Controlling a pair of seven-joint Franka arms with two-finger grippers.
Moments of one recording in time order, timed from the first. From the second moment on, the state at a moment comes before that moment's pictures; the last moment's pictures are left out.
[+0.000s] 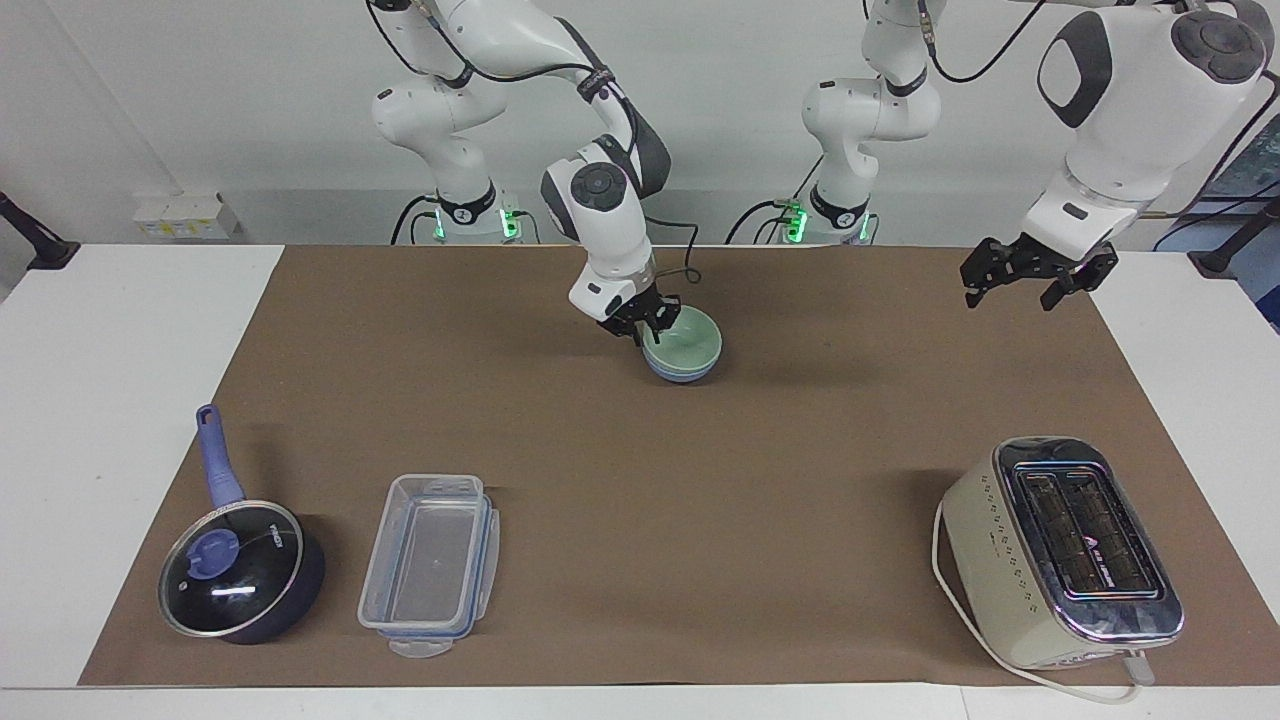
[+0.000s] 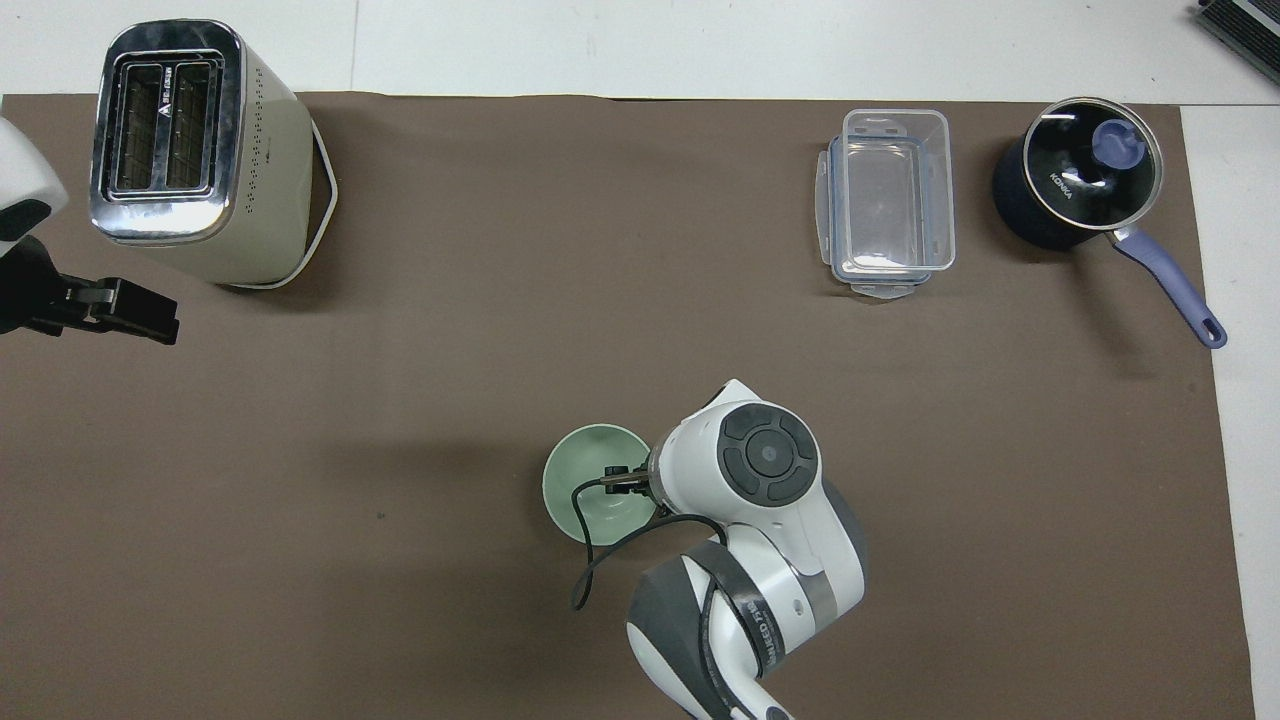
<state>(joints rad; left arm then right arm) -0.11 0.05 0.05 -1.58 0.03 1.58 0.08 0.53 0.15 0.11 -2.12 0.24 2.32 0.46</state>
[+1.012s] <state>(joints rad) -0.11 0.05 0.04 -1.58 0.02 1.57 0.08 0.17 -0.03 0.08 -1.99 0.07 2.12 0.39</state>
